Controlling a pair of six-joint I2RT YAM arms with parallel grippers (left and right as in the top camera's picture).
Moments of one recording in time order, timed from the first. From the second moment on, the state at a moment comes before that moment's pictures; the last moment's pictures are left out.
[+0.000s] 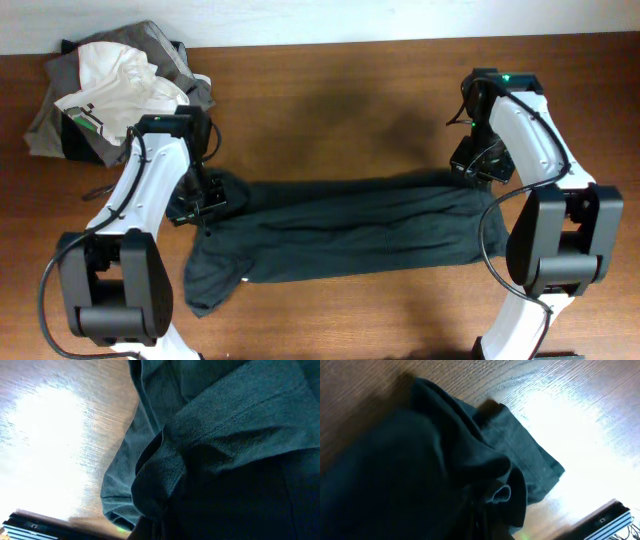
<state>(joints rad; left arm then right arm) -0.06 1.86 1.43 -1.33 -0.05 -0.40 -0.02 2.02 1.66 -1.39 0.19 0.62</state>
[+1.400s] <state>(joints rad) -0.25 1.94 1.33 -1.10 0.19 -0.31 -0.05 2.00 1.32 -1.23 -0.26 0.11</state>
